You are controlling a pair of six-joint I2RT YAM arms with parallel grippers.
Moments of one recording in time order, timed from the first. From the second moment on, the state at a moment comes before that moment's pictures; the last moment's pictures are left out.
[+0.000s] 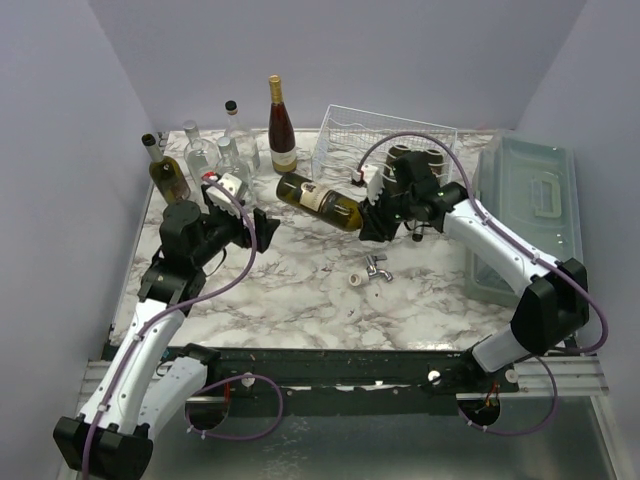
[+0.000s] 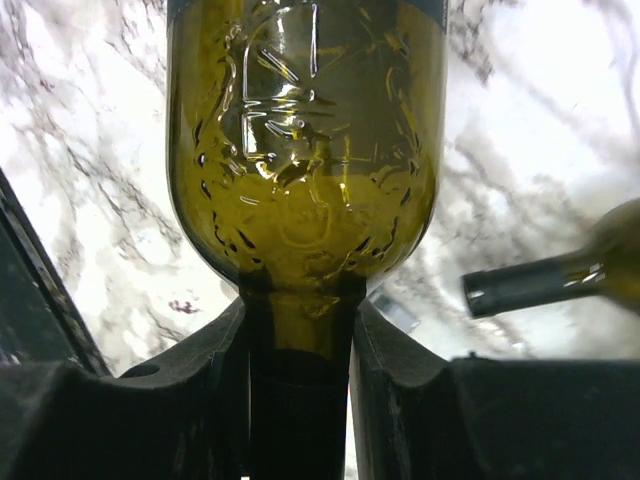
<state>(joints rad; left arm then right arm) -0.27 0.81 0.82 -0.20 0.35 0.01 0.52 1.51 1.24 -0.59 -0.46 -0.27</state>
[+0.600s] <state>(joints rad) -0.26 0.62 0.72 -0.10 -0.03 -0.02 0.72 1.64 1.63 -0.88 -0.12 -1.11</state>
